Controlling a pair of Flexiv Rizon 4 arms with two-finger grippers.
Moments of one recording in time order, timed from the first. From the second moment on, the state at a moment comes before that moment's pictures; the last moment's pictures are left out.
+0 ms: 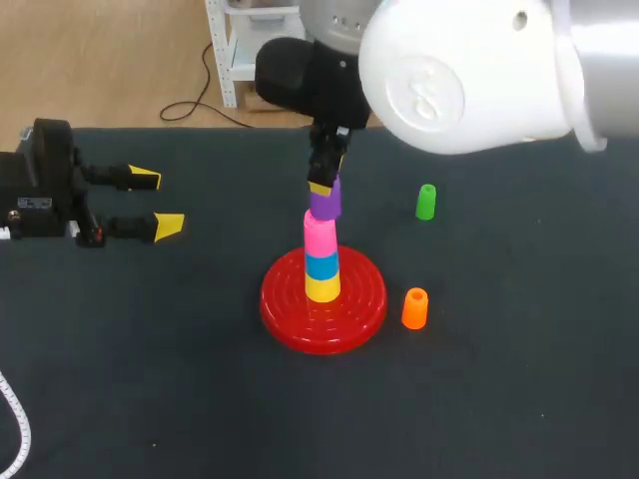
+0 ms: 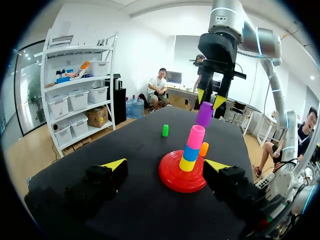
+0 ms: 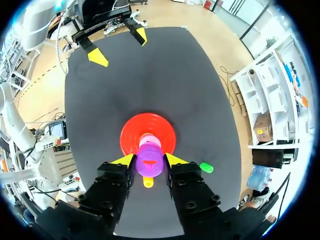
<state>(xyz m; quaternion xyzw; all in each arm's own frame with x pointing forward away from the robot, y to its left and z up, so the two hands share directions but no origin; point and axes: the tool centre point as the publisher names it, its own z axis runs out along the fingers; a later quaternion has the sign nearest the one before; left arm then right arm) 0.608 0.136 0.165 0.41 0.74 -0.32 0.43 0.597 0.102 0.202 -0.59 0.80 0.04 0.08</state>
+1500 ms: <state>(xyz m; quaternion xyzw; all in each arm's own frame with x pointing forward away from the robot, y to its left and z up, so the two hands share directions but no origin) 0.608 0.136 0.165 0.41 0.74 -0.32 0.43 0.603 0.111 0.195 -0.60 0.80 0.03 0.07</state>
